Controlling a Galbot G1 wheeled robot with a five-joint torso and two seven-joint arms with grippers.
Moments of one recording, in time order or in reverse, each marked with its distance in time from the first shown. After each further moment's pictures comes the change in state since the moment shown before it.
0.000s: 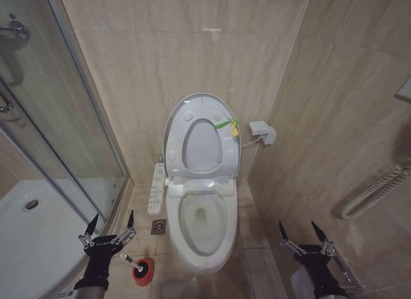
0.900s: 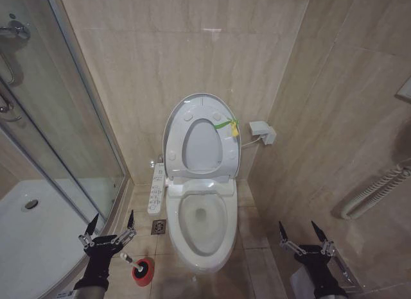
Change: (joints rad) left arm 0.000 0.000 0.000 0.000 0.000 0.000 0.000; right arm 0.000 0.000 0.000 0.000 0.000 0.000 0.000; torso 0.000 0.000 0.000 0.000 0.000
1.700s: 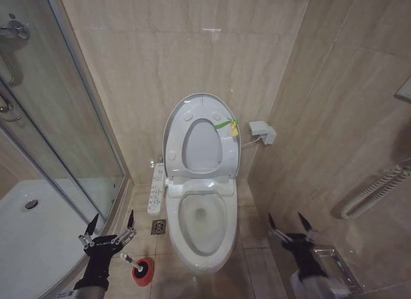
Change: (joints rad) left arm 0.000 0.000 0.000 0.000 0.000 0.000 0.000; right arm 0.220 0.045 -0.086 -0.071 -0.081 -0.160 -0.003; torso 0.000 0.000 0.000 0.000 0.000
